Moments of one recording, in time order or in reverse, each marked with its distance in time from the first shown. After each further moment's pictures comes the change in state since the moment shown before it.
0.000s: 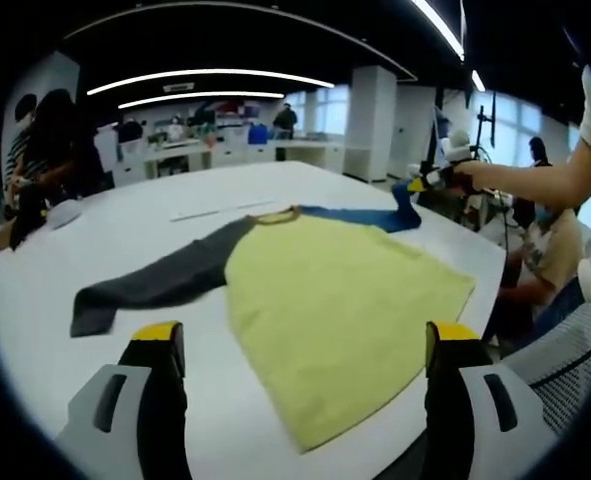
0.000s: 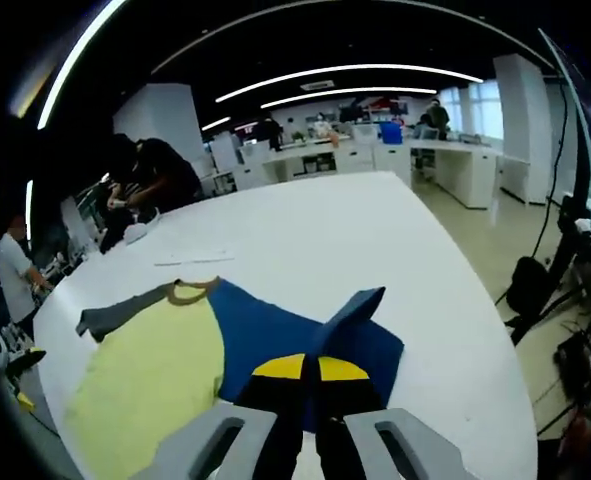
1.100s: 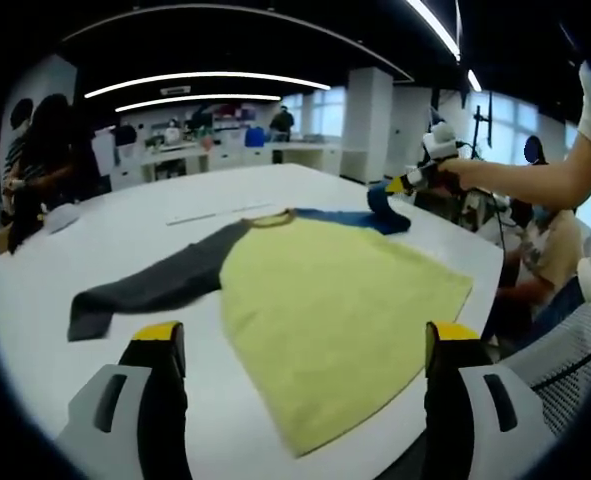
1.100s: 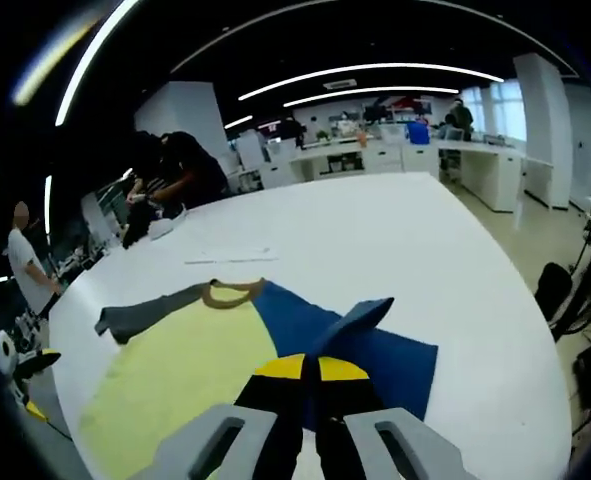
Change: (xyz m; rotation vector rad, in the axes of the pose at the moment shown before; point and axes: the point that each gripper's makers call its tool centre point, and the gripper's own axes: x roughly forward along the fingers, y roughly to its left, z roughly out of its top) left arm 0.001 -0.007 0.002 0.013 -0.008 -0.010; right arm 0.022 0.064 0.002 -0.023 0.003 0.100
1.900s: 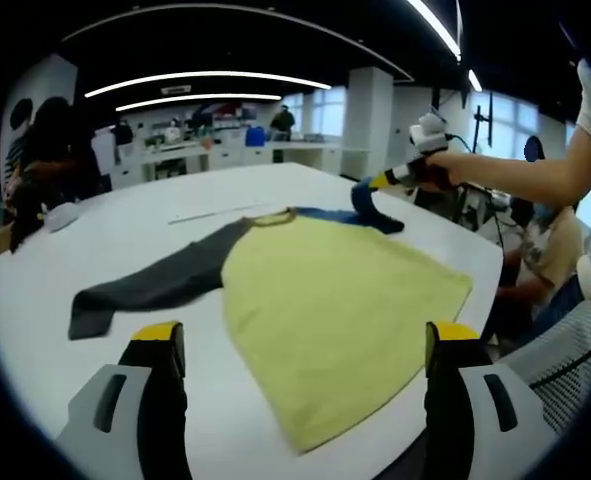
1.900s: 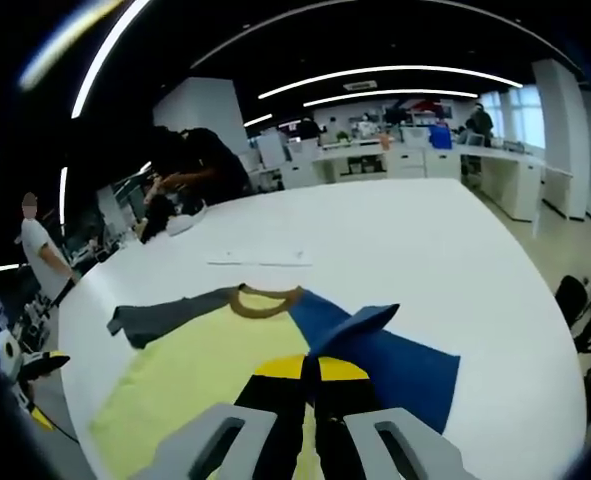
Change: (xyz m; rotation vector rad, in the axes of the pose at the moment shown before) left arm -0.001 0.002 -0.002 -0.002 0.003 0.000; right arm 0.022 0.050 0.010 -0.037 0.000 0.070
